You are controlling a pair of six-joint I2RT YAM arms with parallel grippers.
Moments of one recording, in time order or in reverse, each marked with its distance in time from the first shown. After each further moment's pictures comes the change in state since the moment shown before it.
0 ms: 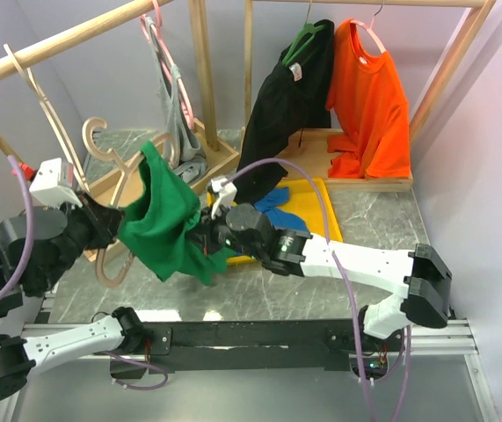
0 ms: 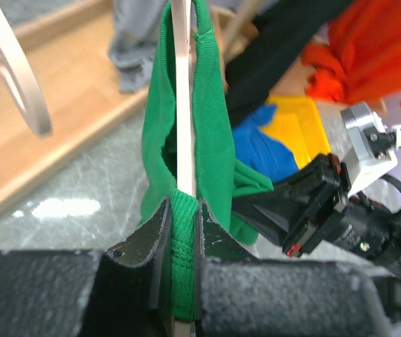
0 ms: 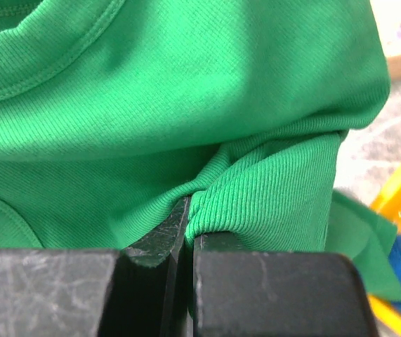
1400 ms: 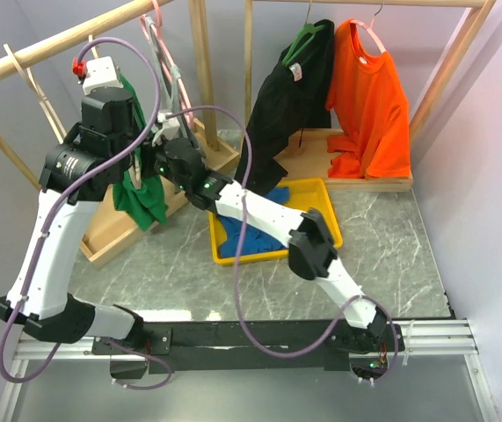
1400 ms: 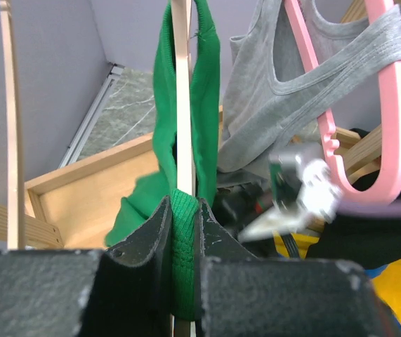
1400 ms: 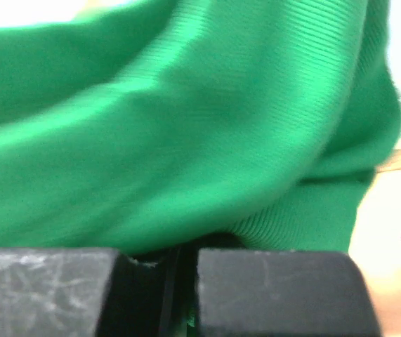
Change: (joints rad) left arm 0.483 0.576 0.322 0.325 -0.043 0.349; right arm -0.186 0.877 1.110 0.063 -0.084 -0.039
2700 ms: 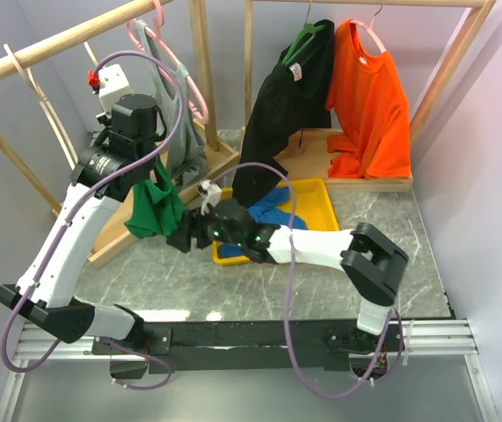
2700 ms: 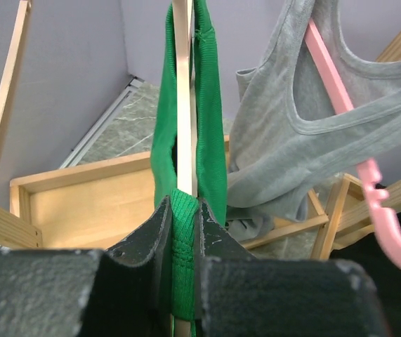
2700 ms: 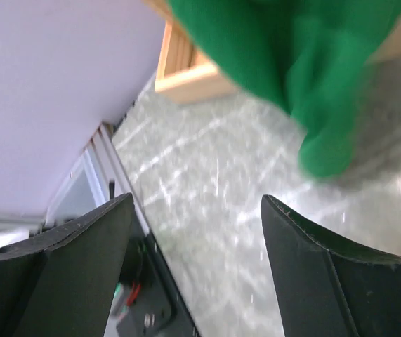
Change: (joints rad) left arm -0.037 0.005 -0.199 0.231 -0.209 -0.080; right arm 0.043 -0.536 -1.080 0.233 -0.190 0.159
